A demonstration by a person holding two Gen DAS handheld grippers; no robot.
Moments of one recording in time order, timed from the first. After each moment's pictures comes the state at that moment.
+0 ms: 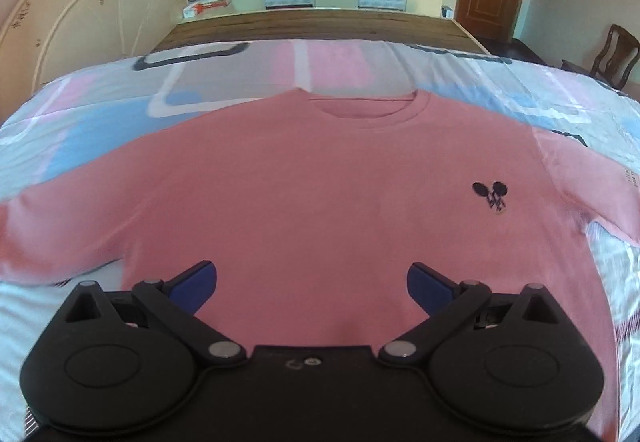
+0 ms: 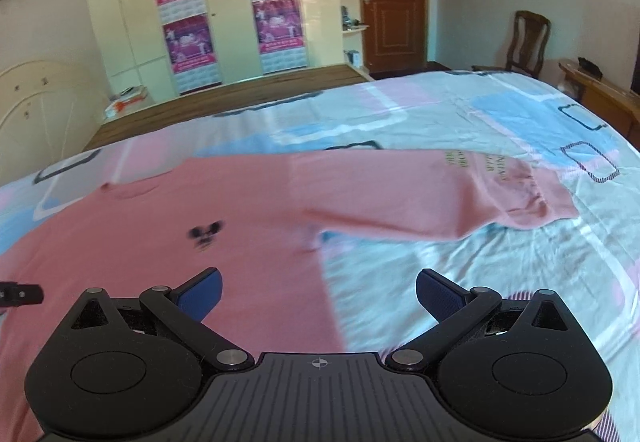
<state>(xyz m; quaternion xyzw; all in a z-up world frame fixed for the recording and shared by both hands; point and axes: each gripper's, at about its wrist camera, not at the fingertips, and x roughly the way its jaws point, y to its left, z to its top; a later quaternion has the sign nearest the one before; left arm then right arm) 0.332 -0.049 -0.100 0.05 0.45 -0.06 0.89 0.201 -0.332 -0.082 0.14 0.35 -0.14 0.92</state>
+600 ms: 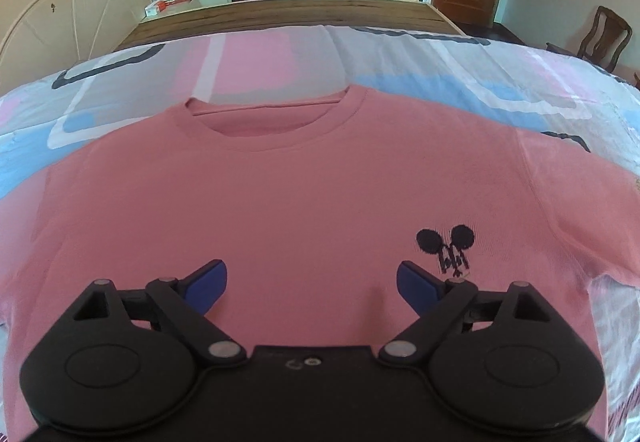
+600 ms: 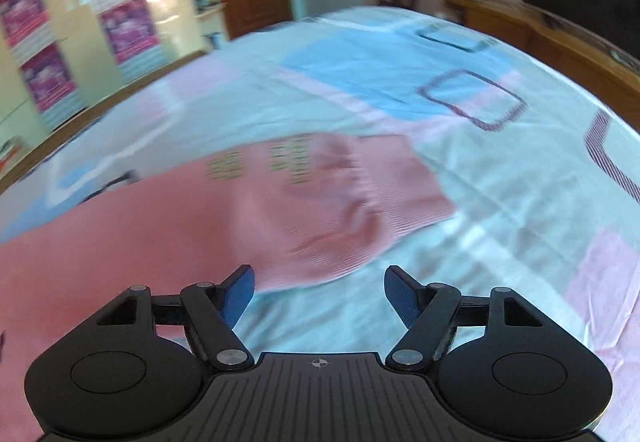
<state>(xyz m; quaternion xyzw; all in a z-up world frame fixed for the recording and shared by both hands) 0.402 -0.149 -0.150 0.06 0.46 -0.09 0.88 0.219 -0.555 -0.150 0.23 0.37 -0.32 0.84</state>
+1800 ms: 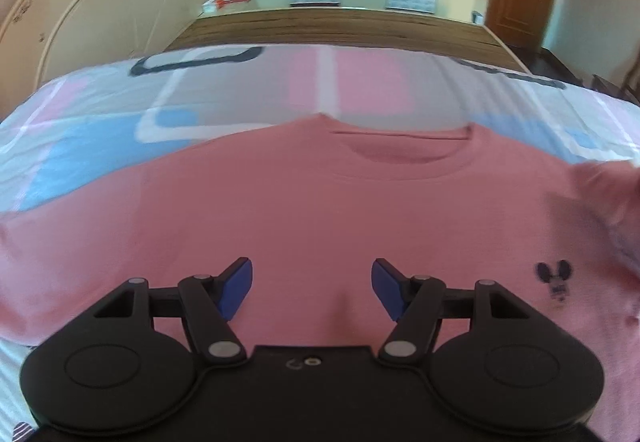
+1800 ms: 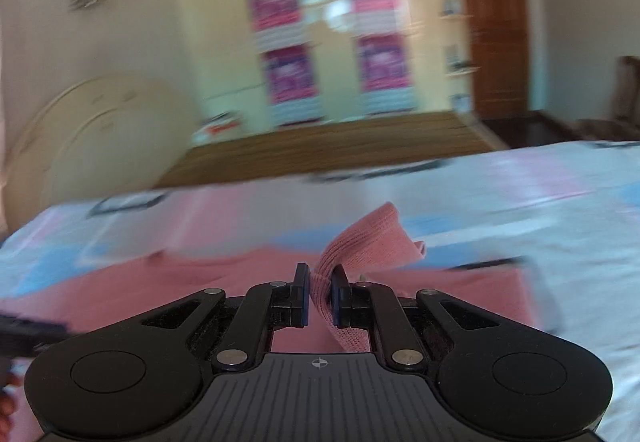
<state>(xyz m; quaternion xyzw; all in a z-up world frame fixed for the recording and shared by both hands) 0.421 -0.043 -0.127 0.04 0.45 -0.02 0.89 0.363 -0.295 -0.082 0.12 0.29 0.03 0.95</state>
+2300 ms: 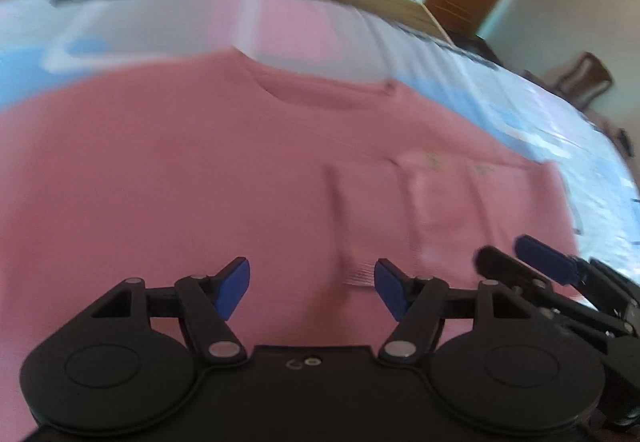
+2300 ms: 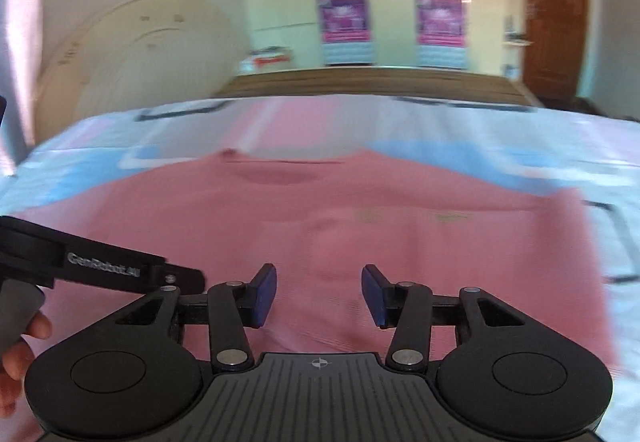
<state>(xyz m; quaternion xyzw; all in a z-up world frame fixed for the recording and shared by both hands) 0.435 -0.061 -0.159 -0.07 0.52 -0.15 0.84 0.353 -0.221 -0.132 0.06 0.36 0.06 0.93</state>
